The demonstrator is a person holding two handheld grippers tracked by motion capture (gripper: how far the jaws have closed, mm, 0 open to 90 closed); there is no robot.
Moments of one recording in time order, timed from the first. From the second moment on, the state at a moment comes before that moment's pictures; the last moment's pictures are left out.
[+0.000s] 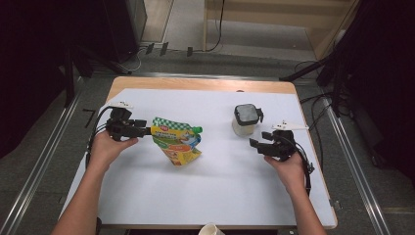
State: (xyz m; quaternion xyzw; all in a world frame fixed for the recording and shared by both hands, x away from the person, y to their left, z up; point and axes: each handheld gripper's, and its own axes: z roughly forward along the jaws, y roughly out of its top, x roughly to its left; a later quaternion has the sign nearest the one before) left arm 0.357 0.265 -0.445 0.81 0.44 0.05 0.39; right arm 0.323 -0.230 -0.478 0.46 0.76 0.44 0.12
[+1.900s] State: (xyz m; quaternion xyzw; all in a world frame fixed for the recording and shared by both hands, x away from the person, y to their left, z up) left arm 0.321 0.271 -0.441 0.82 0.42 0.05 0.39; right arm 0.389 -0.176 -0.508 0.51 0.73 0.41 0.21
